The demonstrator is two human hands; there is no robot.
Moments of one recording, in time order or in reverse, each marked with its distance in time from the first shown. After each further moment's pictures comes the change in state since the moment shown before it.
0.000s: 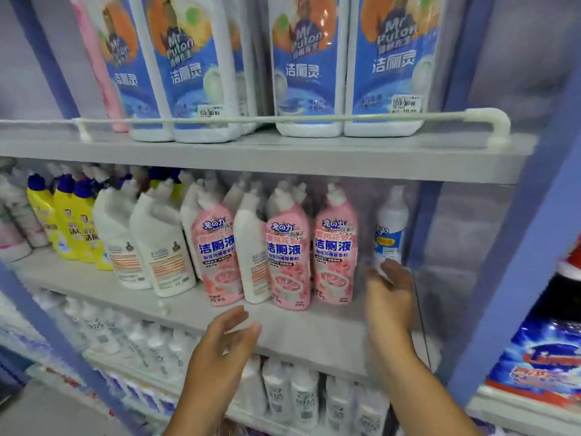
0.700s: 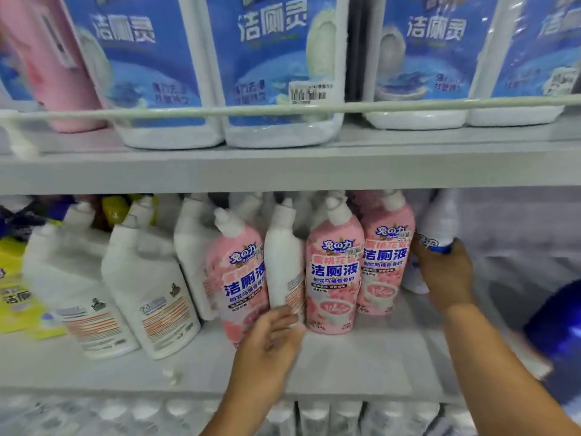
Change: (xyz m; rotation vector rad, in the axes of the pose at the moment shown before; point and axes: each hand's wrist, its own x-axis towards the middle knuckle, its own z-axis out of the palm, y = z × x) left_hand 0.148 -0.032 -0.013 -0.006 -0.410 0.026; right_hand 0.071 0.006 0.031 -0.483 0.330 -0.088
